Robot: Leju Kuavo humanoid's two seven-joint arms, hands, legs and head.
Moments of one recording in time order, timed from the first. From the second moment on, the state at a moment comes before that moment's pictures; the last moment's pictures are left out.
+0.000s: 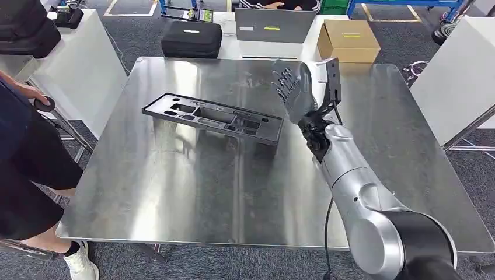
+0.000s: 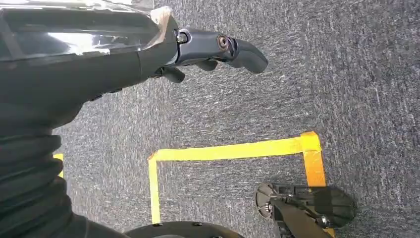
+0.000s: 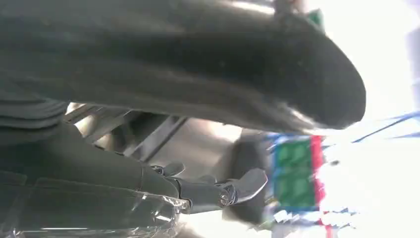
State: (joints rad) left arm -0.10 -0.20 1.15 -0.19 -1.25 0.33 -0.24; right arm -1.06 0.20 -0.13 -0.35 0.11 0.51 -0.30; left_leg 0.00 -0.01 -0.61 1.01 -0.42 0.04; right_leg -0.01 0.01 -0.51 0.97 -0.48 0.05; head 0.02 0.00
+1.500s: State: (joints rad) left arm -0.10 -0.17 1.24 -0.19 -1.16 0.35 -0.22; right arm -0.11 -0.13 0.47 -1.69 -0.17 0.37 -0.58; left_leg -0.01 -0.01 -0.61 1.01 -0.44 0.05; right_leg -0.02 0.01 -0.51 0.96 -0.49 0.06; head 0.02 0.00
